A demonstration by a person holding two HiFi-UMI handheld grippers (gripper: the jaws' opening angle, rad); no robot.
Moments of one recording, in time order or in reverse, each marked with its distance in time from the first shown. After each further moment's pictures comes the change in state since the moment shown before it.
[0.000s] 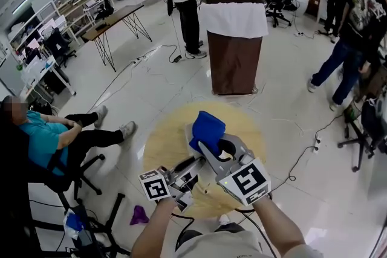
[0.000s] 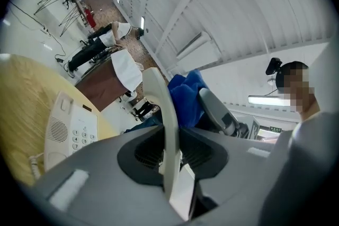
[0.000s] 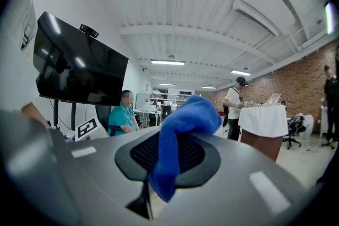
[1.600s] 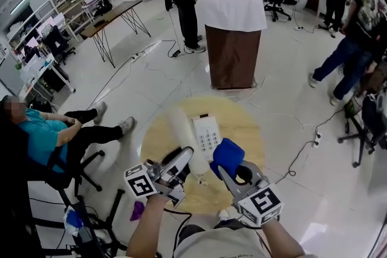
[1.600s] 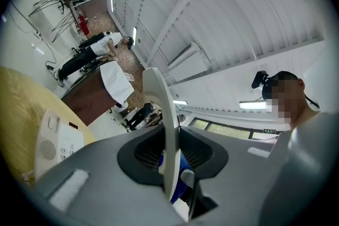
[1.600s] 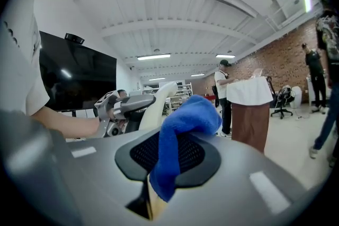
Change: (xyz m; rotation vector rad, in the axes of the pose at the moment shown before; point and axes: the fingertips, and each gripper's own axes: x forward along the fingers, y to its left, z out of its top) left arm -0.007 -0.037 0.043 0.050 -0.109 -0.082; right arm -0.082 0.014 -0.075 0.211 0.096 -0.081
